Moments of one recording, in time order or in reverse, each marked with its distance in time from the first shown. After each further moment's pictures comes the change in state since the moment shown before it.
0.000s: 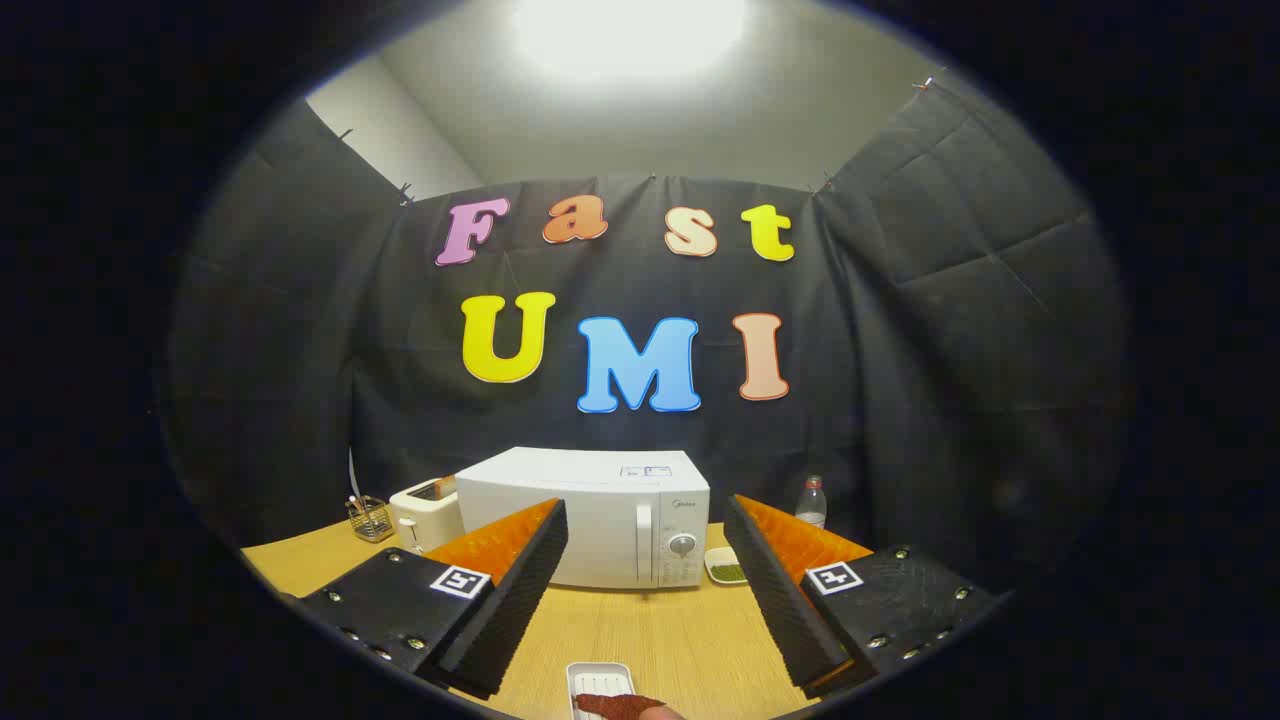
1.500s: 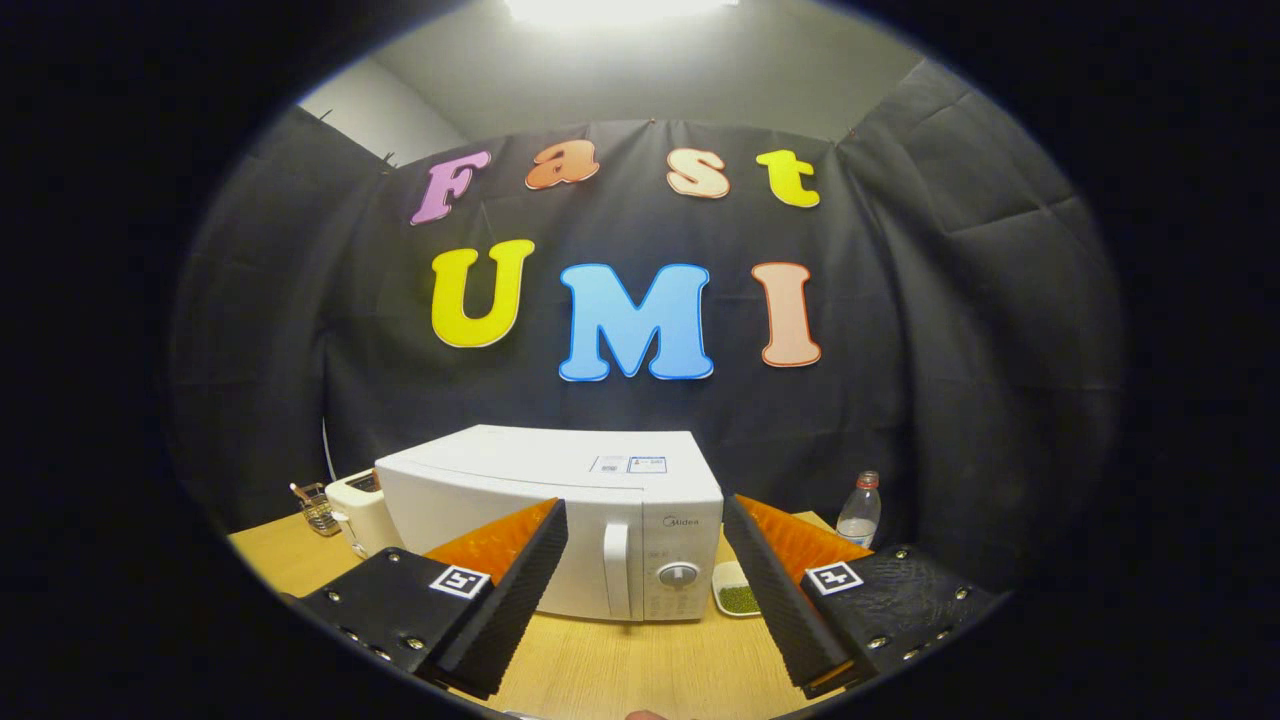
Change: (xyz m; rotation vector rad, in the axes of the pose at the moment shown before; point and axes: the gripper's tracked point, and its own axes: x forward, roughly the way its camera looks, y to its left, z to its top) arm 0.188 -0.028 -0.063 0.005 0.115 0.047
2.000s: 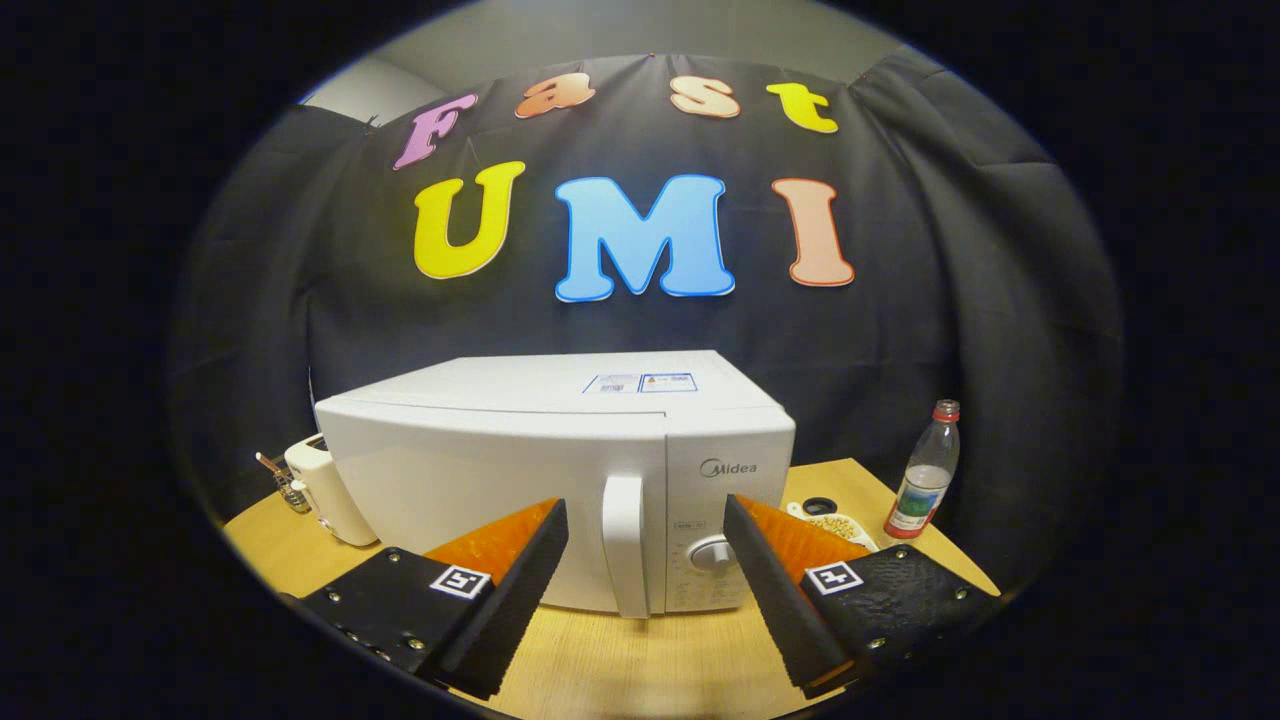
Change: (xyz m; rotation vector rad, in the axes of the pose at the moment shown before) arm 0.088 0.024 -0.085 0.032 0.187 0.039
